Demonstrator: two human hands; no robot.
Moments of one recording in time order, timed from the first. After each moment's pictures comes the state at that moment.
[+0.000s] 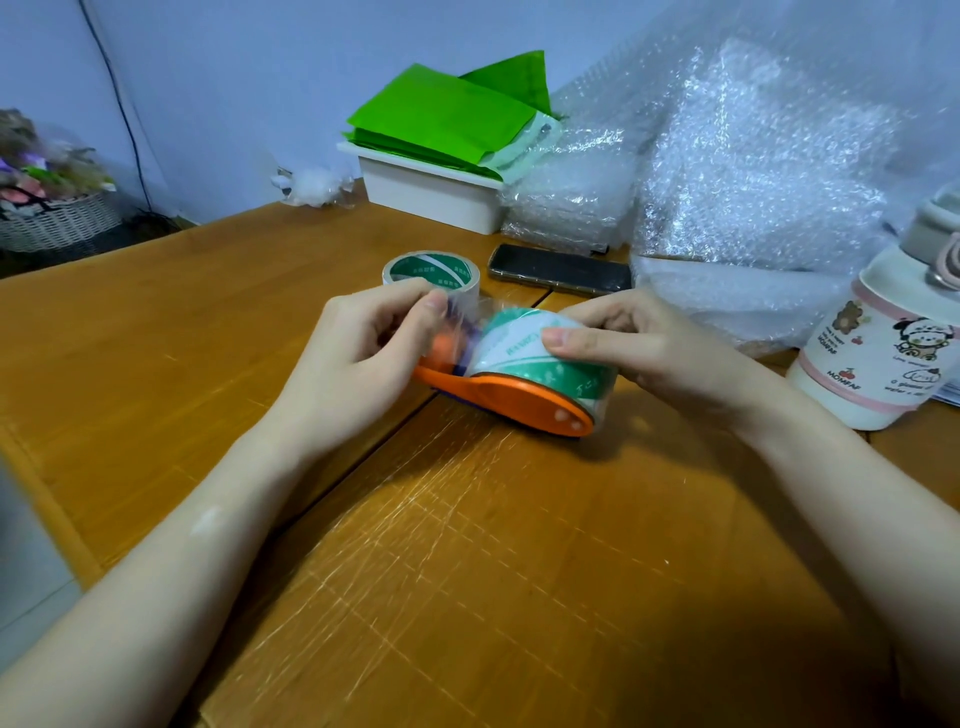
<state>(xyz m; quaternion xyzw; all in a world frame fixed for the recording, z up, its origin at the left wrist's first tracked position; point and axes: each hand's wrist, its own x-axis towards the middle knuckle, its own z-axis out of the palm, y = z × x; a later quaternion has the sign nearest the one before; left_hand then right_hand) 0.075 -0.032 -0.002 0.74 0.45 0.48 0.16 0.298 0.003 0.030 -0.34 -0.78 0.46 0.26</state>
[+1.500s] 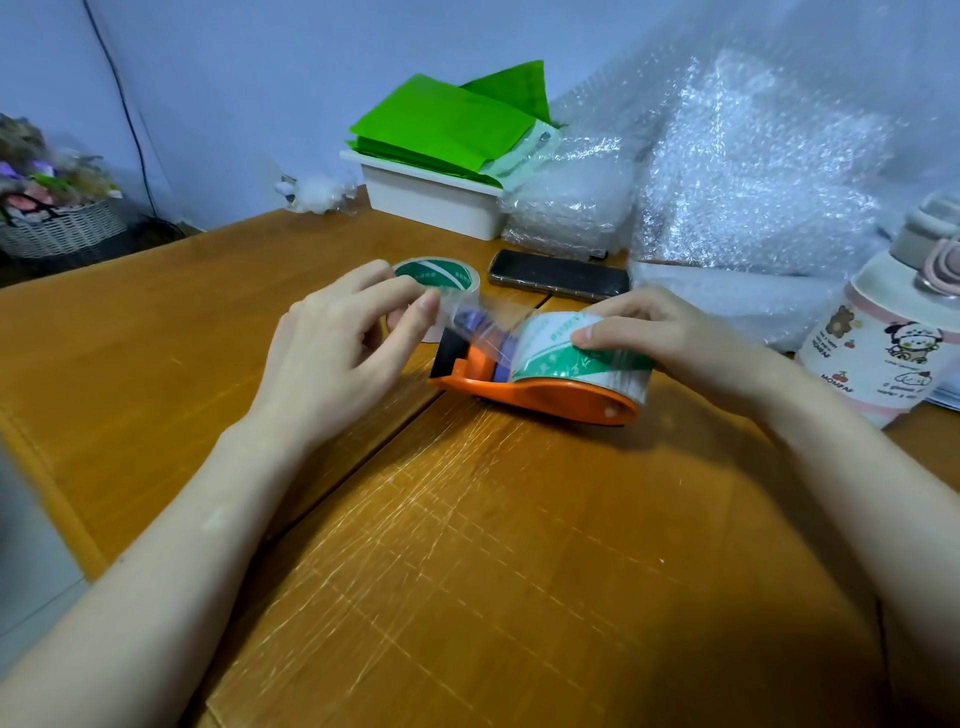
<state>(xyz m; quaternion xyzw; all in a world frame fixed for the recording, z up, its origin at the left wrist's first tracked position) 0.063 -0.027 -0.003 0.75 0.50 0.42 -0.08 0.309 0.009 0.040 -0.39 -0.80 0.39 0.22</state>
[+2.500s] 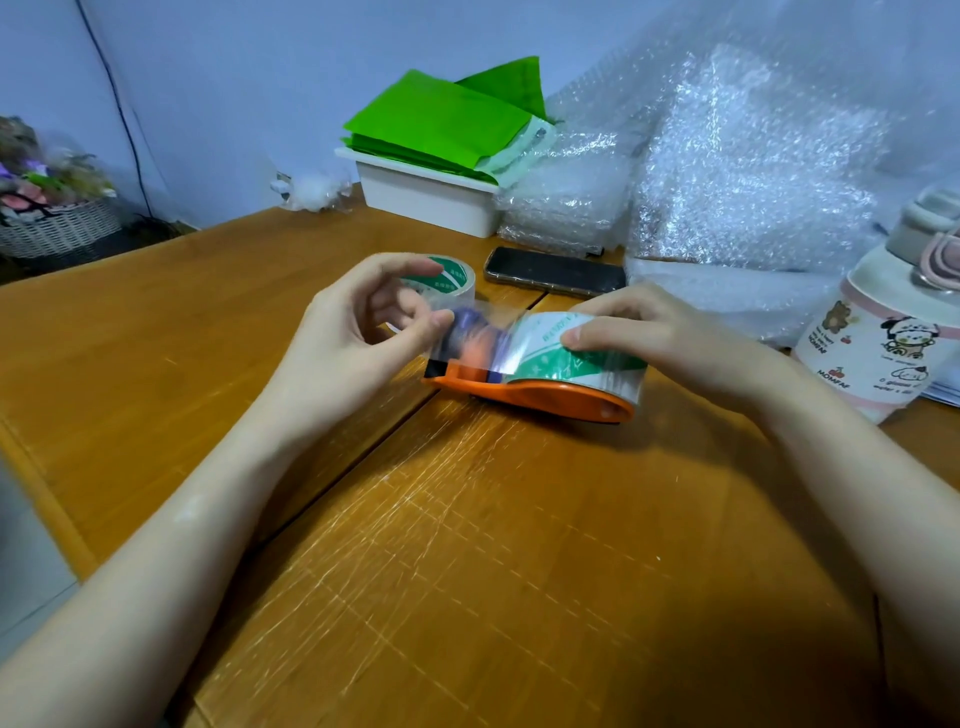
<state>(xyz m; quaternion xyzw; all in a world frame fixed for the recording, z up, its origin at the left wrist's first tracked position) 0.068 -0.026 -0.003 0.69 0.44 0.52 0.24 0.305 0.005 0.043 -0.38 -0.81 0.39 0.23</state>
